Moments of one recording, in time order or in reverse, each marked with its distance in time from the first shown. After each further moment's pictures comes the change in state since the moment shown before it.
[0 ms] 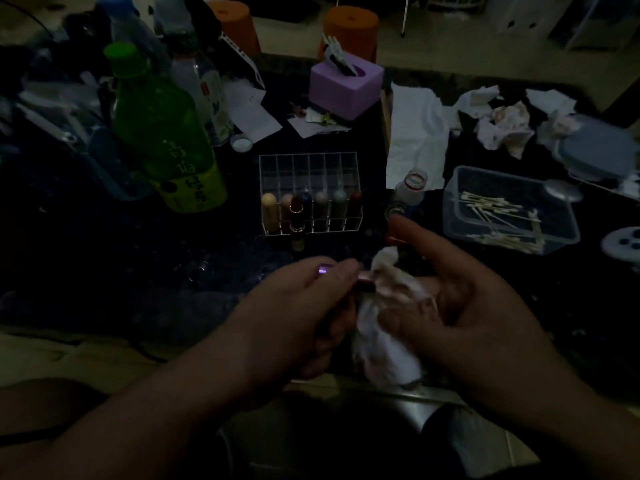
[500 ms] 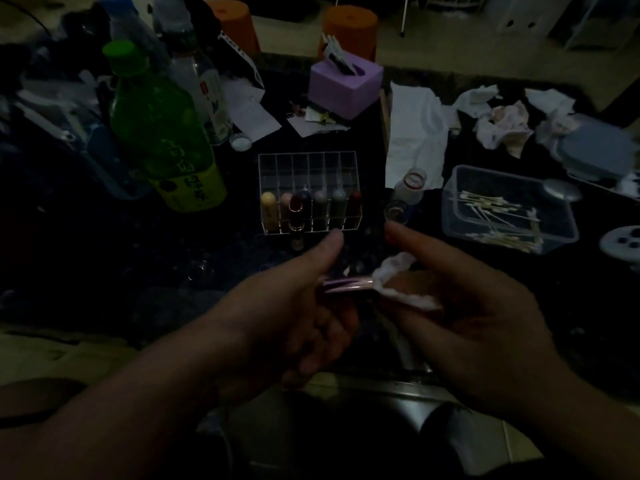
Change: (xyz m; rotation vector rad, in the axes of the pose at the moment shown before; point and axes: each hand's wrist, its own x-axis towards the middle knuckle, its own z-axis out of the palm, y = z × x) left_hand 0.003 0.010 -0.009 0.053 -0.086 -0.331; right_hand -0.002 0.009 -0.006 -0.507 0.071 -0.396
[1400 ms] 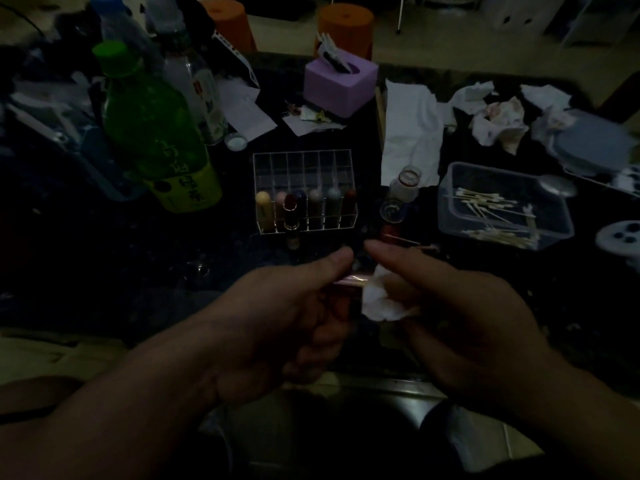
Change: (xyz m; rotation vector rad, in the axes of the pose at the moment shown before) left_hand 0.001 0.003 0.004 -0.144 -0.133 -0.016; right_hand 0.005 0.008 -0.008 -0.369 -0.111 -0.170
